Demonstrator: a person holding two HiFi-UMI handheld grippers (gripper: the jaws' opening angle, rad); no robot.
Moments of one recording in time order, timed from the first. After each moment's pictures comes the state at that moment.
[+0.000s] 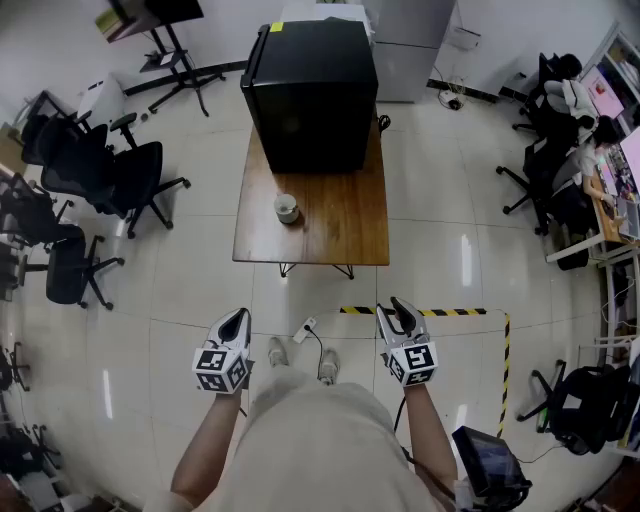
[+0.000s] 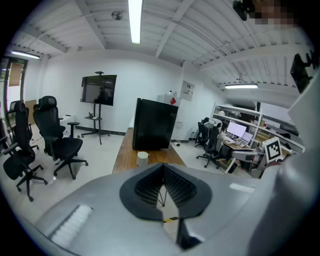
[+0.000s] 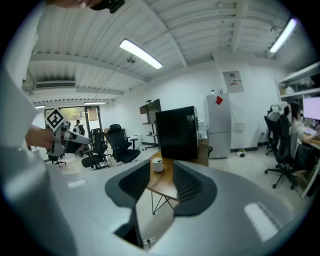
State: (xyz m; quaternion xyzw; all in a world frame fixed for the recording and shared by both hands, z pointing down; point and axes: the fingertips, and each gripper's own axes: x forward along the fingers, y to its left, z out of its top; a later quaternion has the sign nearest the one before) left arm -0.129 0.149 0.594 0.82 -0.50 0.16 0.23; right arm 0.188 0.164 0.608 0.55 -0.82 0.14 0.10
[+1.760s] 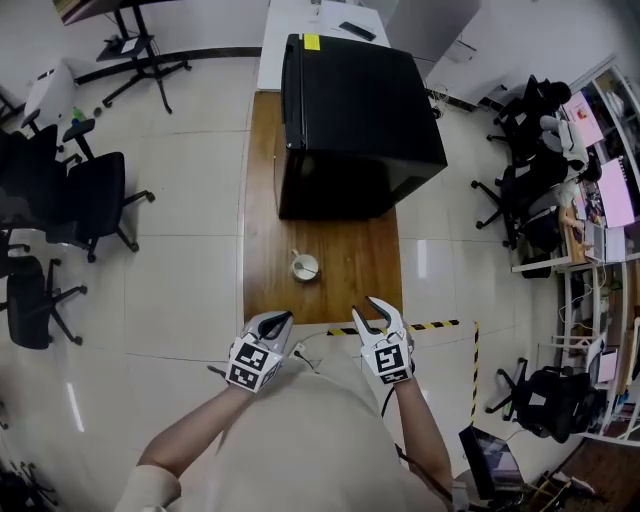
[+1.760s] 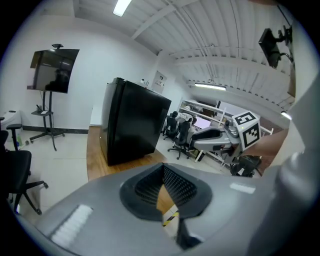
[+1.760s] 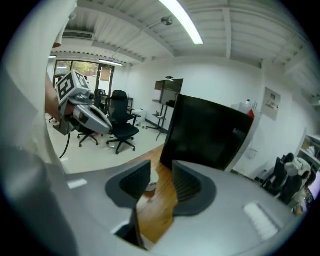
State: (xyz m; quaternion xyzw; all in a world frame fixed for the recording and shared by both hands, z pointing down) left arm -0.124 -0.092 0.618 0.92 -0.25 0.19 0.22; right arm 0.022 -0.091 0.593 0.50 -0.80 0.04 0.31
